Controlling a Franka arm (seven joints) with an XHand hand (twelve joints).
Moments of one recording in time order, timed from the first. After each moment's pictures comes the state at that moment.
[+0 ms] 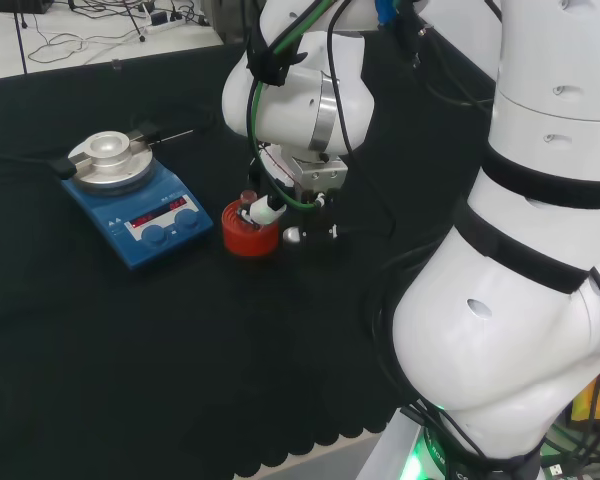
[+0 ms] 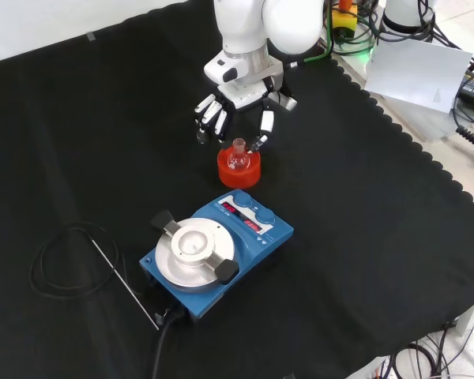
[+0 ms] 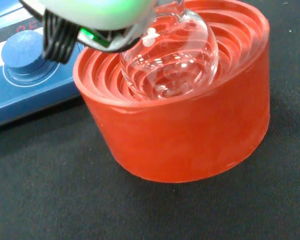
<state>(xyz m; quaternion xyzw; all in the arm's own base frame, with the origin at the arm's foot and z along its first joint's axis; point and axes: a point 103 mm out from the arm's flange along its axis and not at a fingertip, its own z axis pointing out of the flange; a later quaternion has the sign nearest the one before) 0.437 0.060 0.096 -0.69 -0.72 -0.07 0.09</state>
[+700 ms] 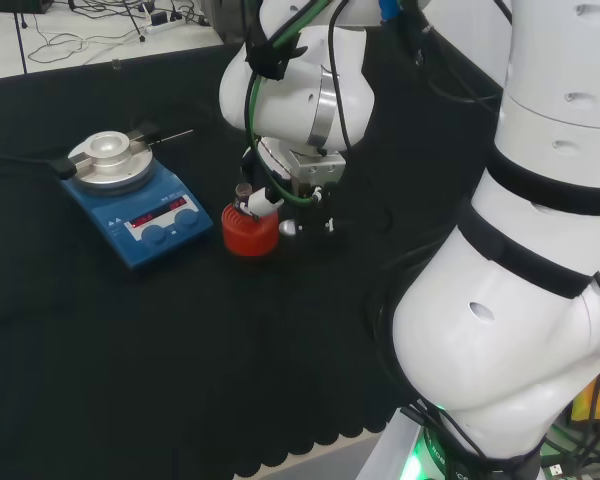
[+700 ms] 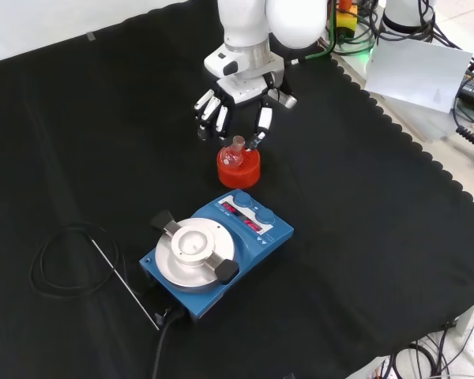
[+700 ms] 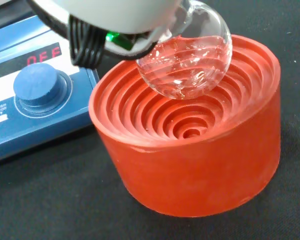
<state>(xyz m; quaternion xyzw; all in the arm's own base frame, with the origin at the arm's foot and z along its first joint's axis) 0.441 0.064 0.112 -0.69 -0.71 -0.08 0.08</state>
